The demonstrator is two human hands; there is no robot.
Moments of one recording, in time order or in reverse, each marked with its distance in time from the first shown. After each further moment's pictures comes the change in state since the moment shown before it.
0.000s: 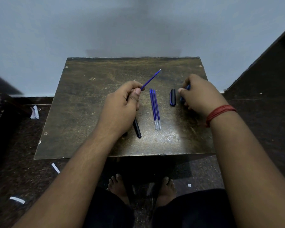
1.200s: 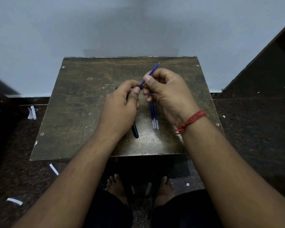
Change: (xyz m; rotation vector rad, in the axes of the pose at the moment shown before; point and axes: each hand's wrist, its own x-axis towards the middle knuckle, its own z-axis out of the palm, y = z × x) left_hand -0.001 0.006 0.008 -0.008 0.042 -0.018; right_hand -0.030 -0.061 0.032 1.160 -0.129 -0.143
